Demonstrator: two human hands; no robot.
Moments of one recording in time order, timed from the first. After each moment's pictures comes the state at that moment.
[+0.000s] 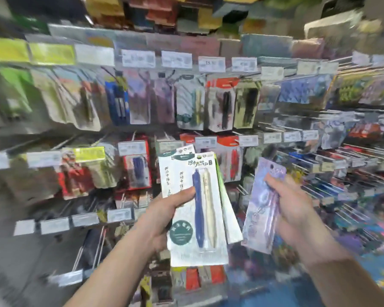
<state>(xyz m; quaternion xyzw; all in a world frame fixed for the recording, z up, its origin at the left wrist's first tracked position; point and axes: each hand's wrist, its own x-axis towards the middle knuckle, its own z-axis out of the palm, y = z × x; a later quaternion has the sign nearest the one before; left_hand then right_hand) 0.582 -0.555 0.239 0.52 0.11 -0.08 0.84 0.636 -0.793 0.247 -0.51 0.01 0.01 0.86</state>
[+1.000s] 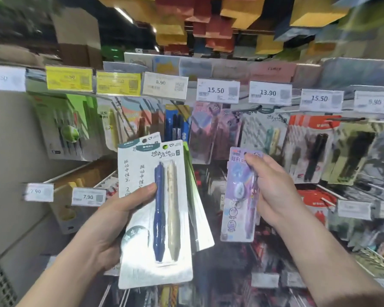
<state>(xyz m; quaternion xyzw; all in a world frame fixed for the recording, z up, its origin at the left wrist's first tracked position) 0.634 -0.374 0.311 0.48 0.16 0.11 0.85 0.799 -0.577 0.332 -0.57 -0.15 0.07 0.81</state>
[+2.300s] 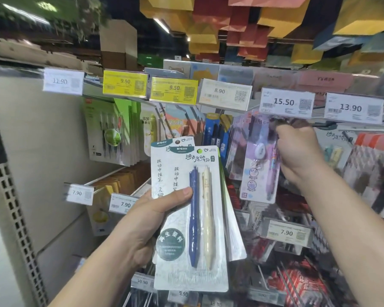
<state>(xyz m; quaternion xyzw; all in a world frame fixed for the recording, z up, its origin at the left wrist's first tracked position) 0.648 -0.334 0.317 0.50 0.18 0.18 0.83 0.862 -0.478 0.403 -0.61 -0.24 -0.09 0.75</state>
